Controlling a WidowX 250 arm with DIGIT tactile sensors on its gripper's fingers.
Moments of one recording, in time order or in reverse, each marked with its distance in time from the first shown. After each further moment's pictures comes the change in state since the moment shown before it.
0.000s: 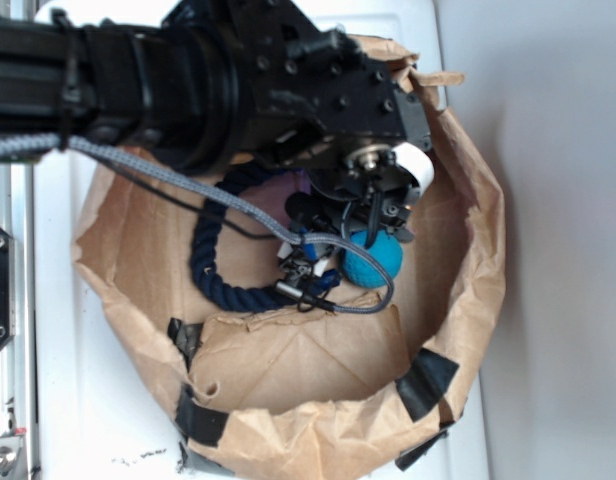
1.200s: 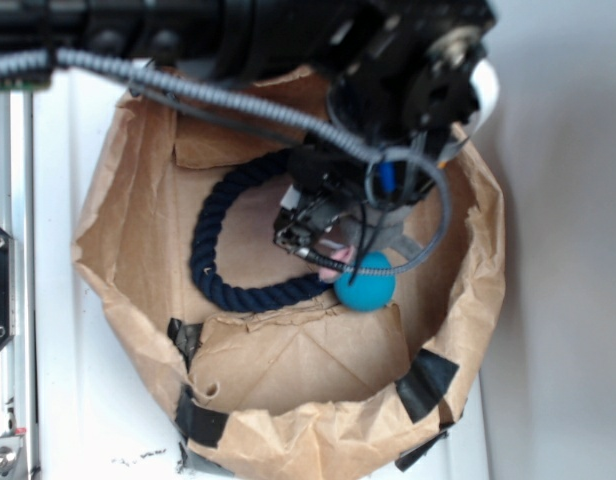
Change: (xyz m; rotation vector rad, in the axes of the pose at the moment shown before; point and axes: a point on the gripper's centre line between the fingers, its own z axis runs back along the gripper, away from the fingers) arm -0.008 -0.006 0.061 -0.232 0.114 -0.048
